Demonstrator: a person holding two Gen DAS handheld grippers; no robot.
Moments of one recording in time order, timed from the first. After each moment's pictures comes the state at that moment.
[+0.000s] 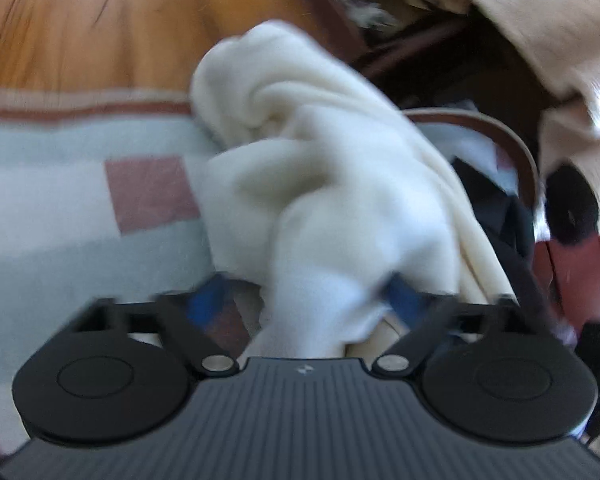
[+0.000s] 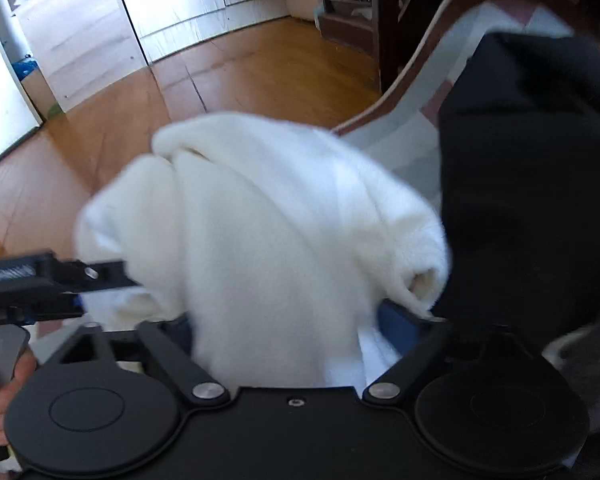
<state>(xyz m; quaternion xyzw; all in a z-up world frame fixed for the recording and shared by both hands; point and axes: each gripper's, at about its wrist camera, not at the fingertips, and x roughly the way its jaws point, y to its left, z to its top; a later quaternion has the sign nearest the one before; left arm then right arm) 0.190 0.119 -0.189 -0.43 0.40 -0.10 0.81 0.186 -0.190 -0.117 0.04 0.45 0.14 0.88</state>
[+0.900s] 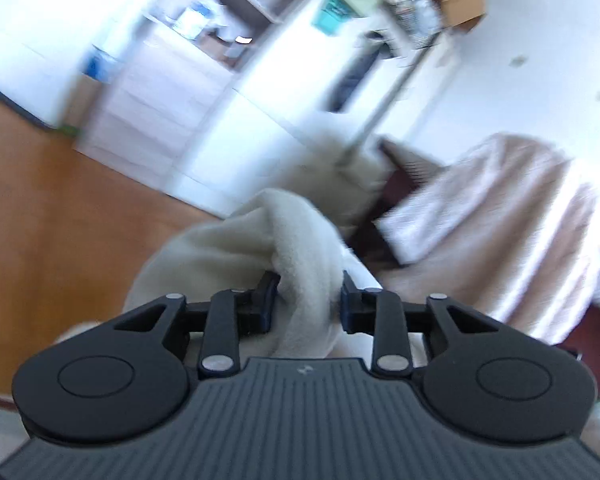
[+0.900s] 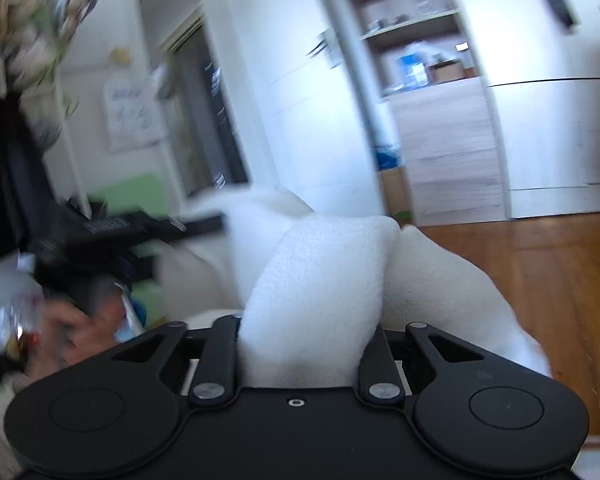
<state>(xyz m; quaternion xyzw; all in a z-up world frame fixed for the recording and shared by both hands) -0.116 0.318 0.103 -0.29 0.07 0.07 0.95 0.085 0.034 0.103 0.01 0.20 0.59 0.78</state>
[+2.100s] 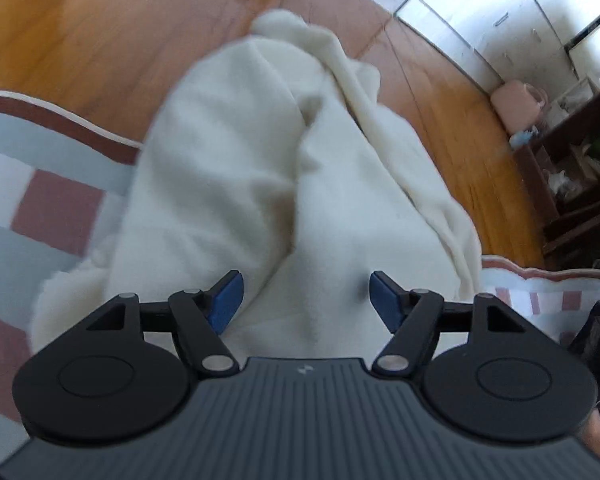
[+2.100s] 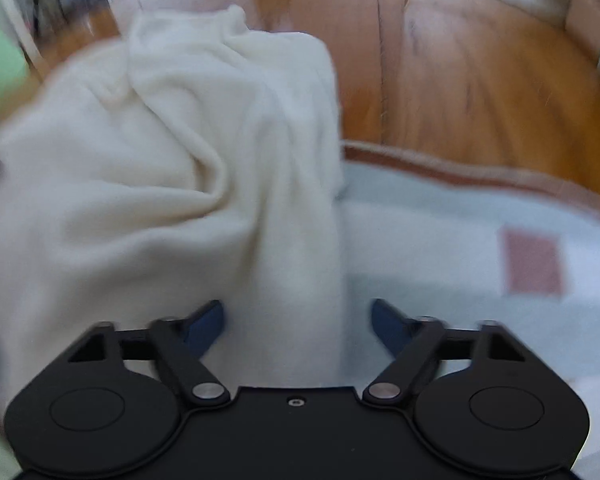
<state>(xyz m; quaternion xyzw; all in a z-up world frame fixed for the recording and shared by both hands) -0.104 0.402 -0.135 -0.41 0.34 0.21 0.82 0.124 0.095 -0.170 -0.12 0.50 0.40 0.76</state>
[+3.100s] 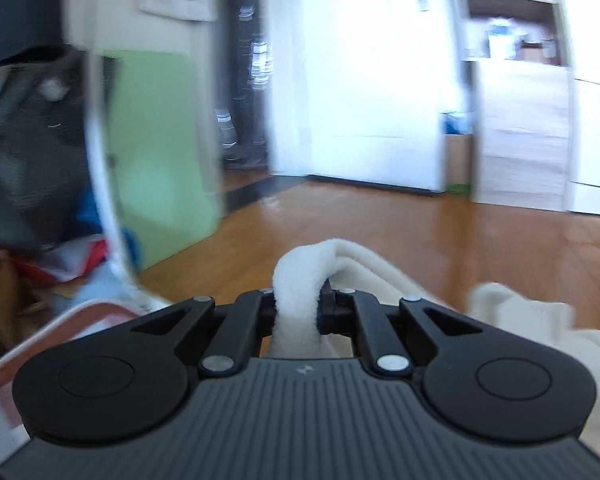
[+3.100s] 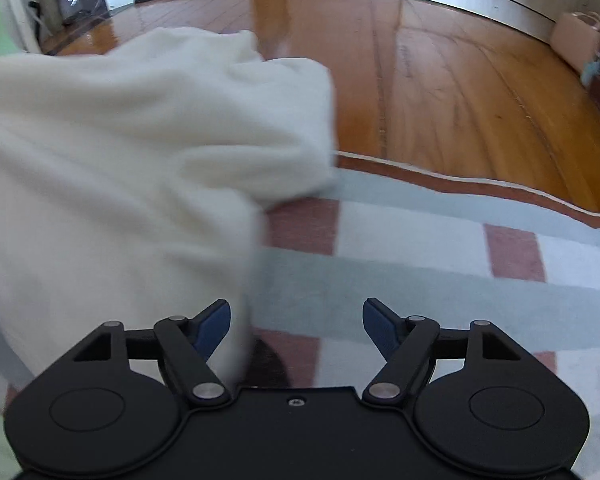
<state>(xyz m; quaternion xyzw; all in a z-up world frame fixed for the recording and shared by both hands) -0.186 0.360 0.004 -0.07 0.15 0.61 0.77 0.107 0.076 -0.149 -0.17 0.45 0.36 0.80</state>
